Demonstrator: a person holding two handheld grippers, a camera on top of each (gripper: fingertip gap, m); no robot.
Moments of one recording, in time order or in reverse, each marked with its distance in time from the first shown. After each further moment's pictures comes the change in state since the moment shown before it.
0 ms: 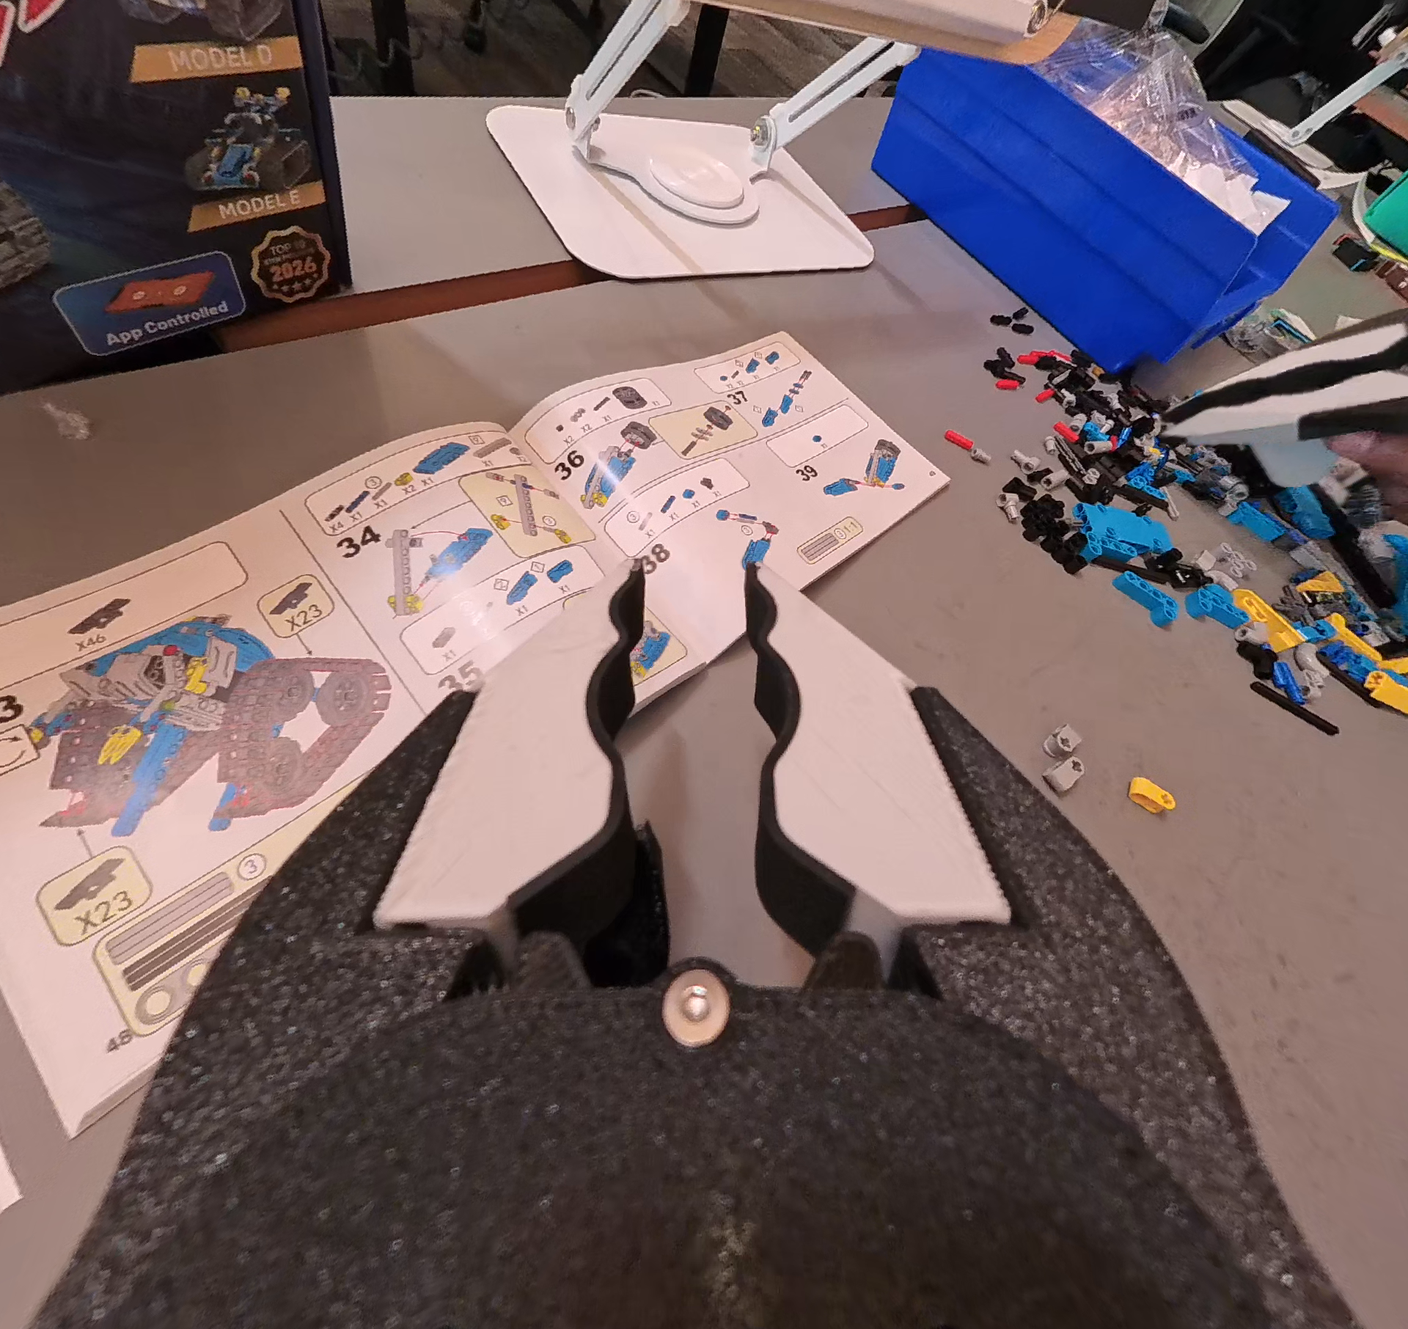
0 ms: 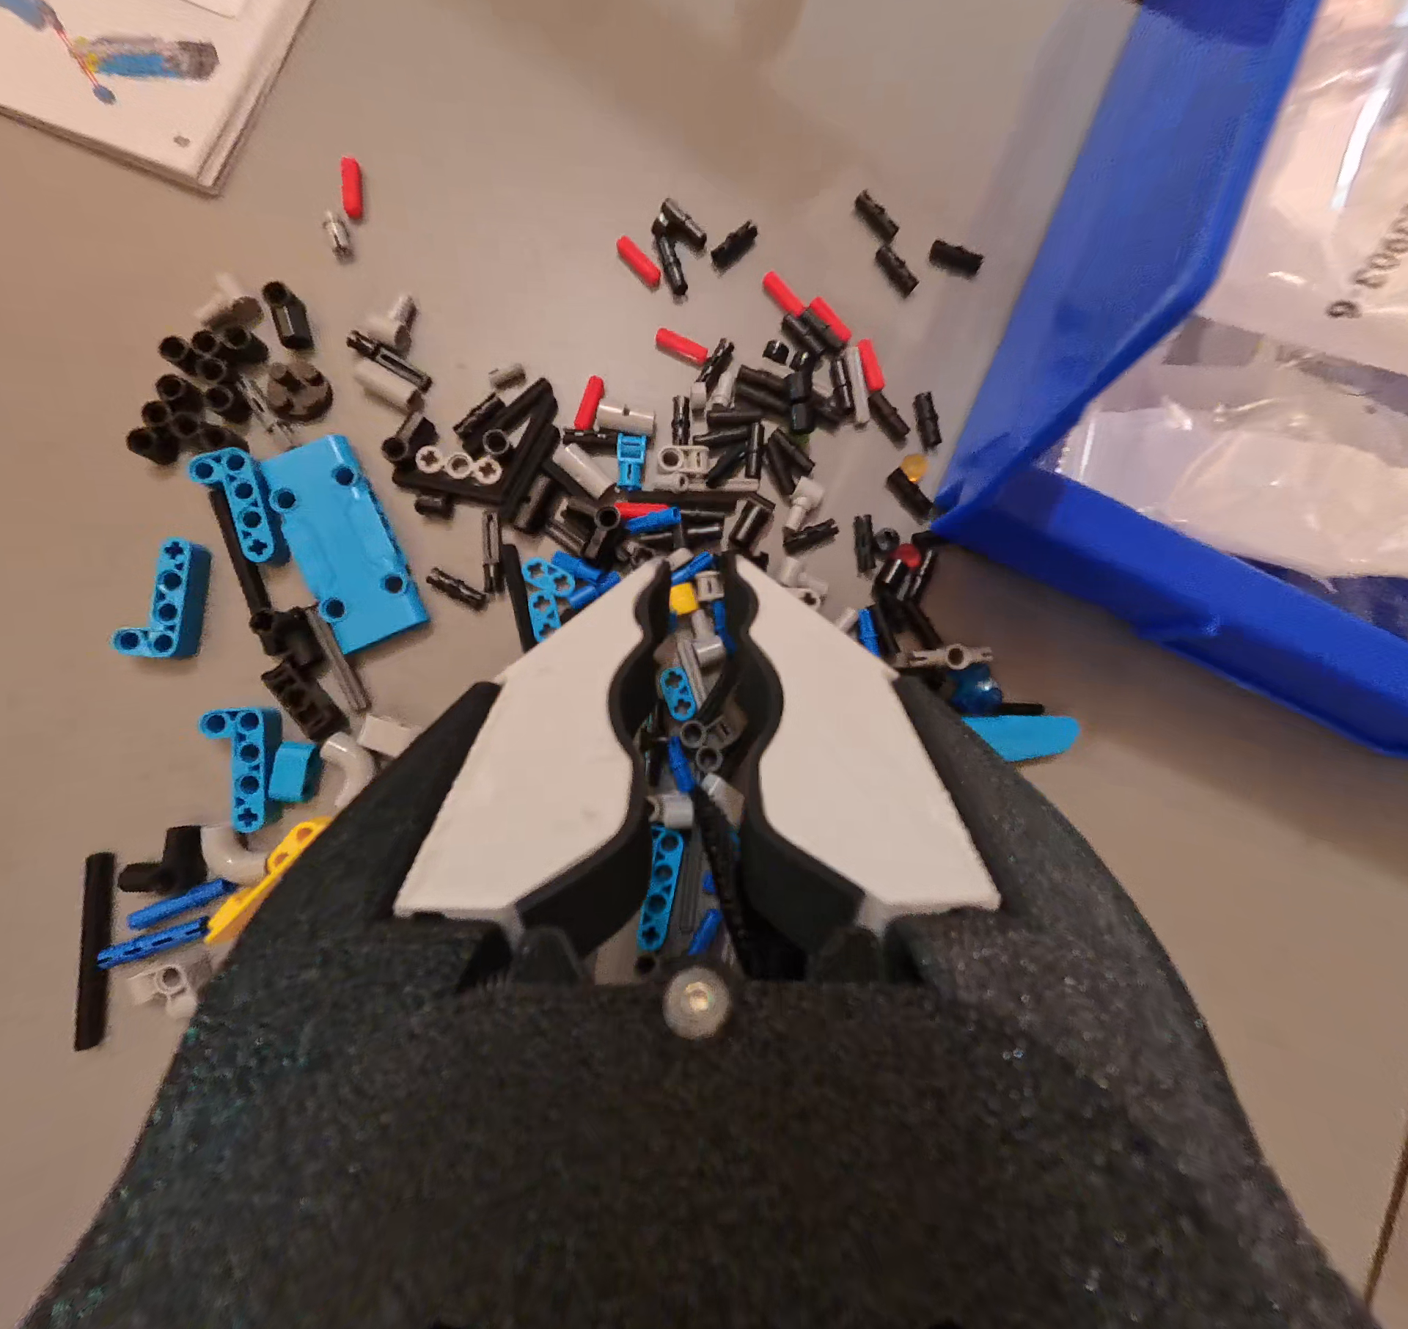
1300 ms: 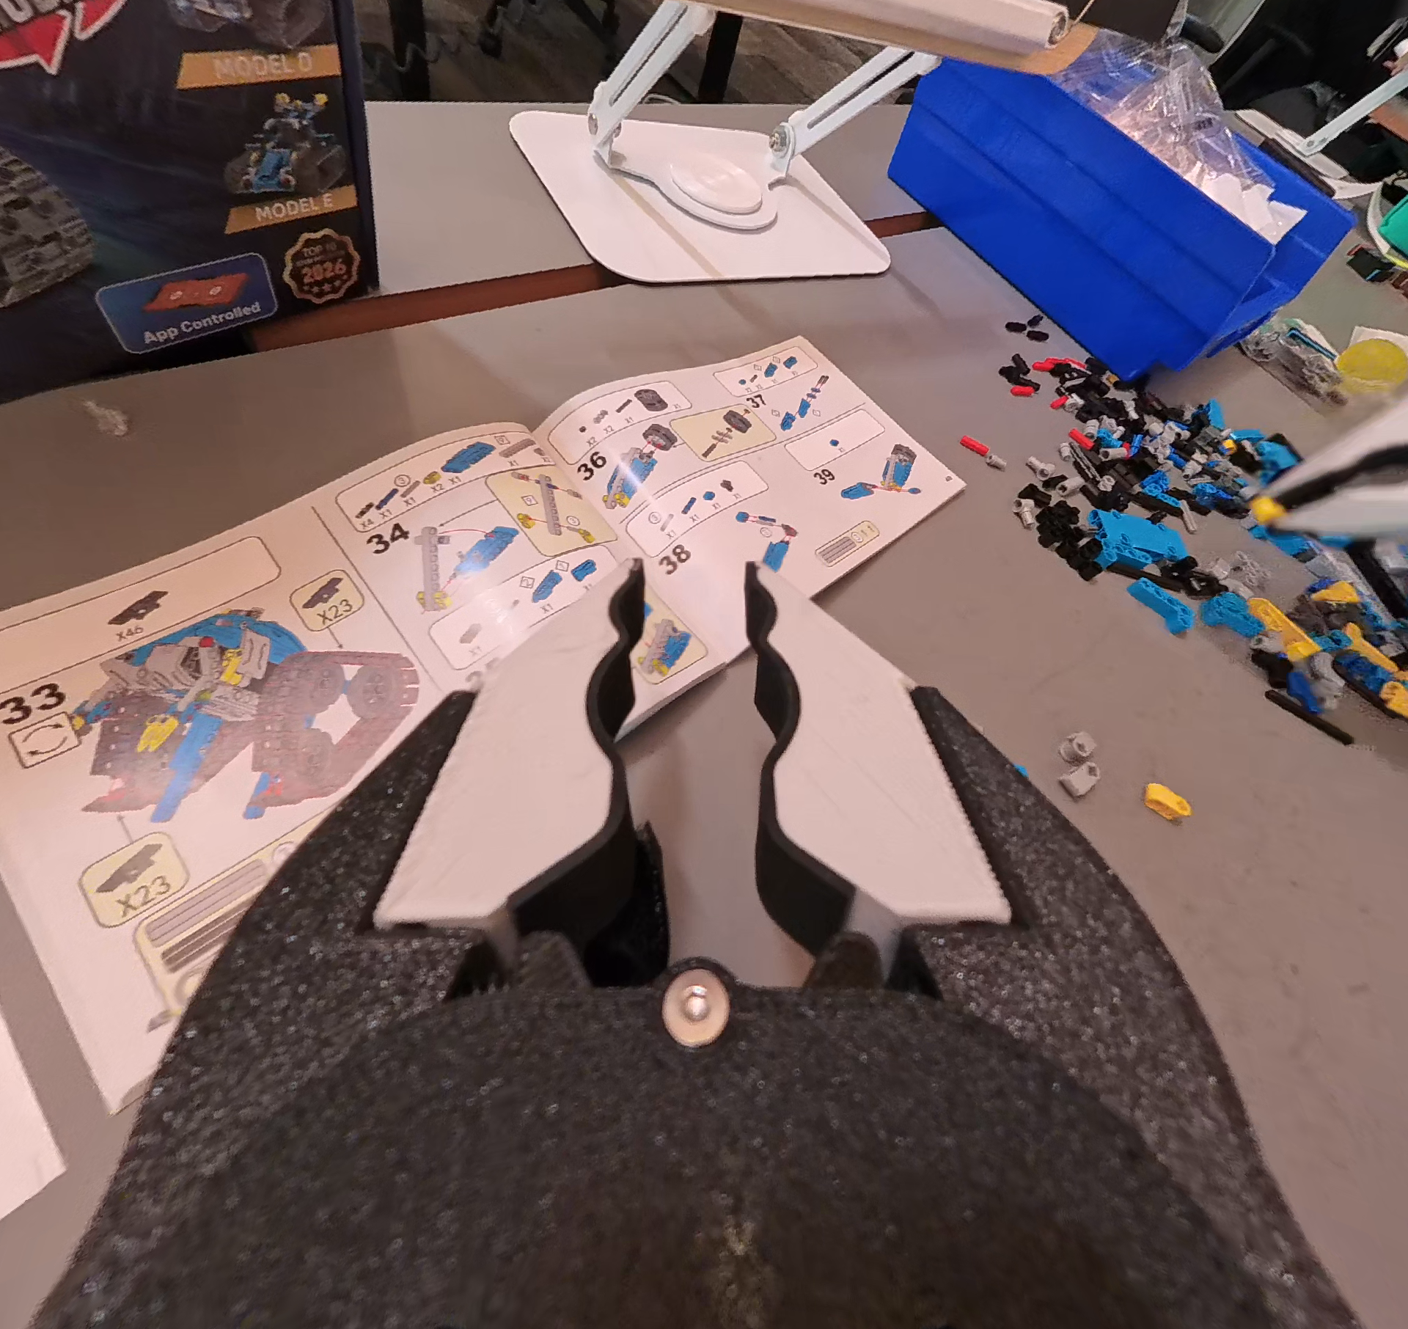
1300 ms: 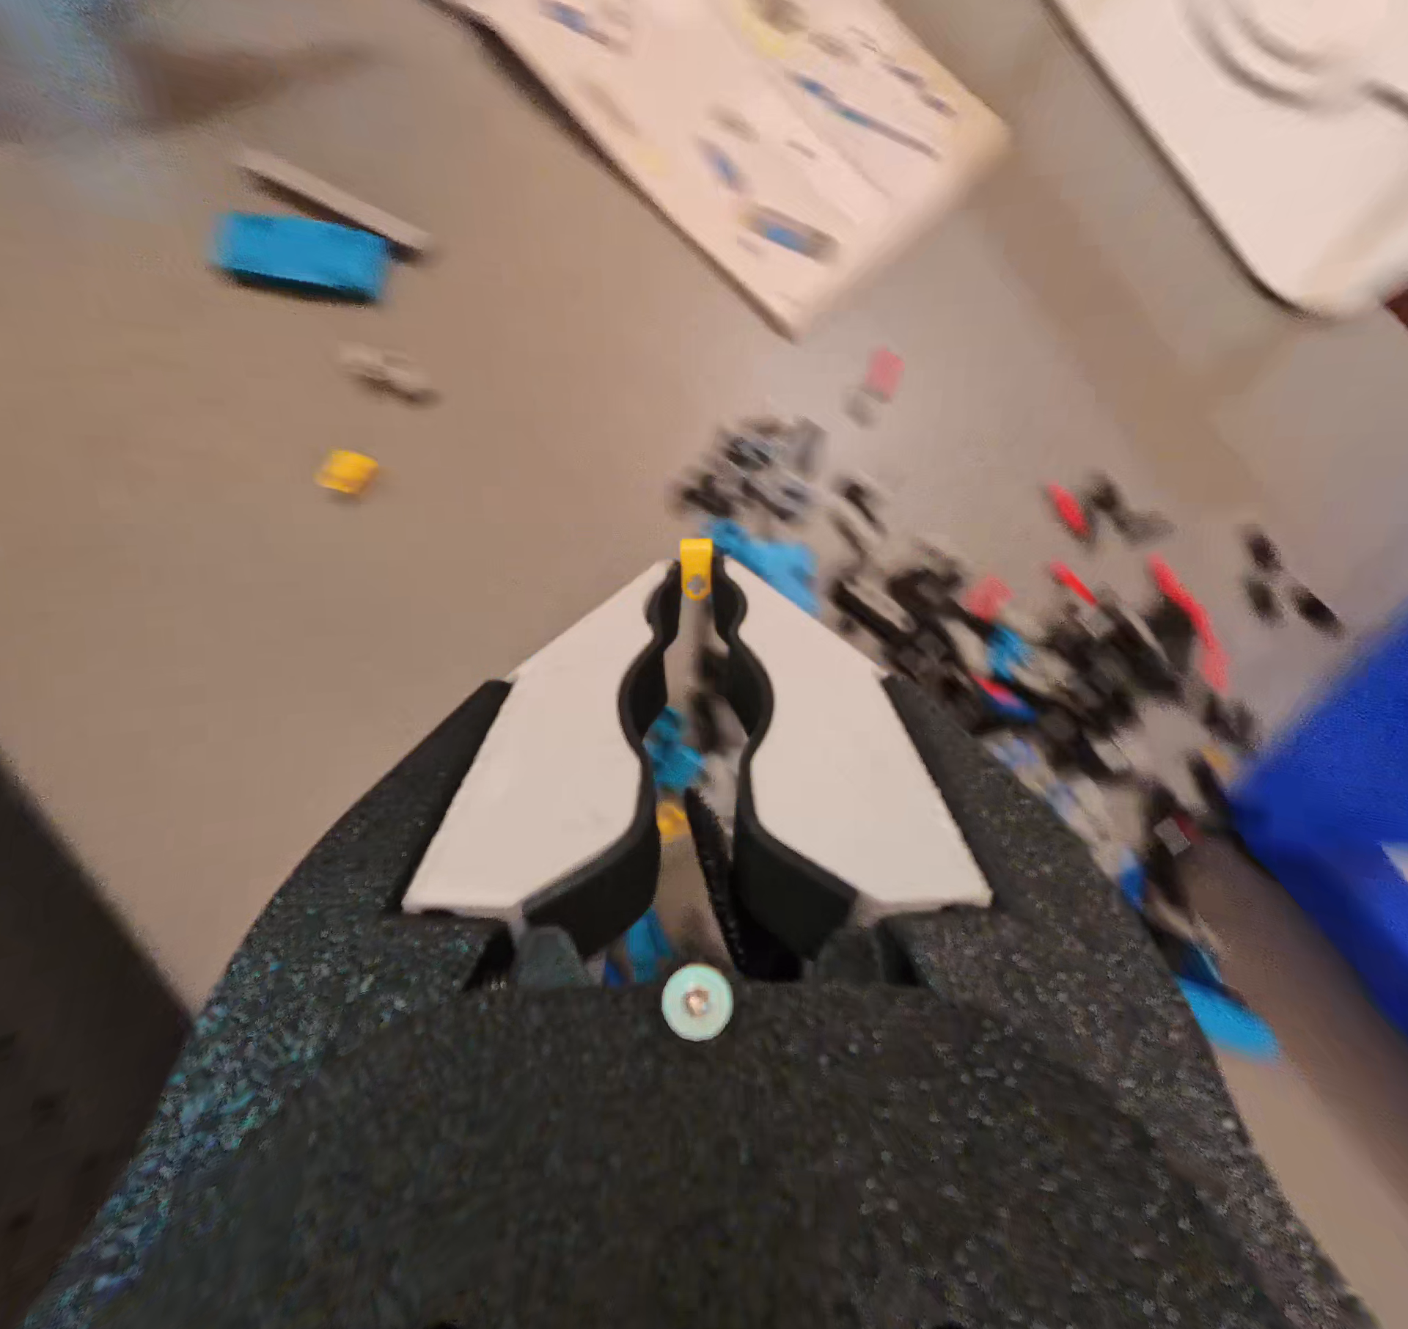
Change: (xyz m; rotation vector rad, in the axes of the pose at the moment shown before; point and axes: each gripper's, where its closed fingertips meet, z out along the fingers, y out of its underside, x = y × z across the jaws) left arm -0.008 -0.001 -0.003 0.004 -0.017 -0.007; right arm -0.124 -0.033 -0.043 0.070 -0.330 -0.332
